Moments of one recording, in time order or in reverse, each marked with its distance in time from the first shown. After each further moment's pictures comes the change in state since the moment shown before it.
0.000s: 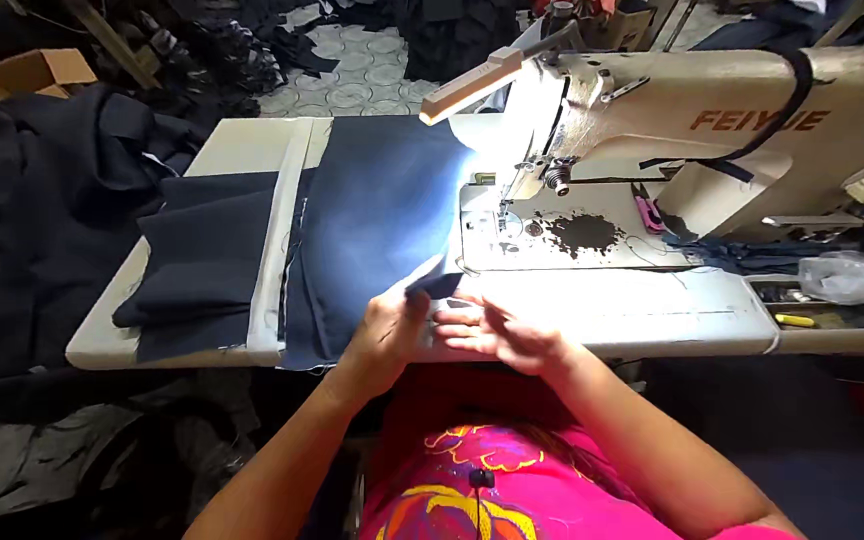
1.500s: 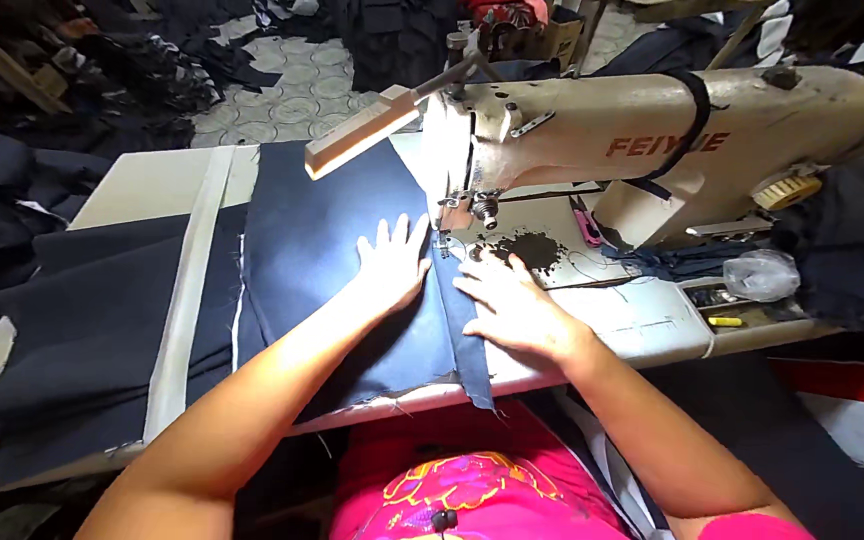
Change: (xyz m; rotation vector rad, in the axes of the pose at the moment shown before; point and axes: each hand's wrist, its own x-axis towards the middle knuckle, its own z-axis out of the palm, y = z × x) left_hand 0.161 -0.049 0.067 0.879 -0.471 -0.179; right_hand -0.007 -0.057 -0.085 -1.829 0.303 -0.321
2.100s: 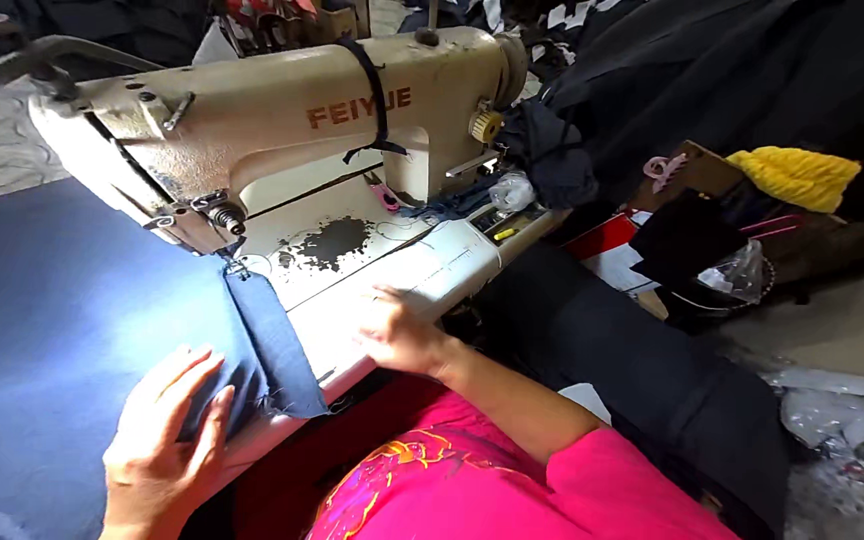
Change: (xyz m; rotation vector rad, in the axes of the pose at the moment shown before) left_hand -0.114 -0.035 0.072 -0.385 0.575 0.526; right_hand -0.086 -0.003 0.049 0.126 0.673 -0.040
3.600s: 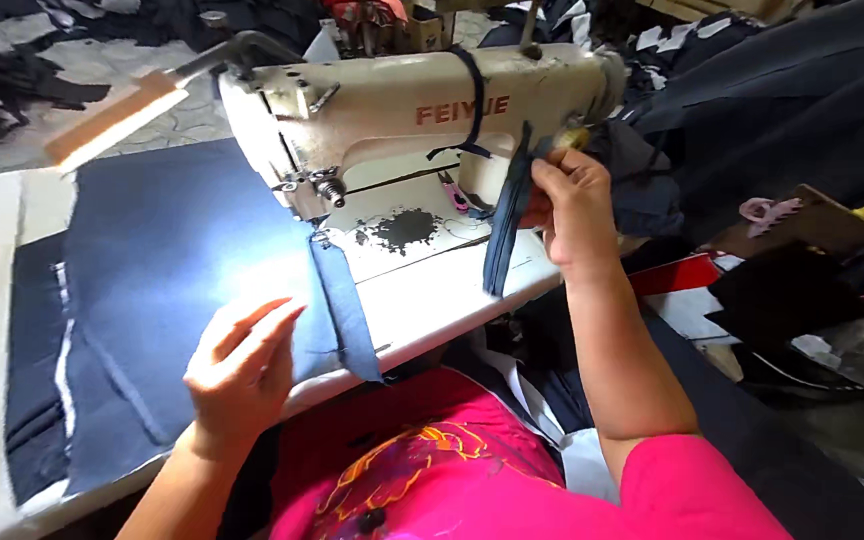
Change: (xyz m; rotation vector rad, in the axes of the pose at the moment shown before) left_hand 0.034 0.044 -0.014 0.064 0.284 0.157; right_hand 0.081 0.015 -0.140 0.691 0.467 0.642
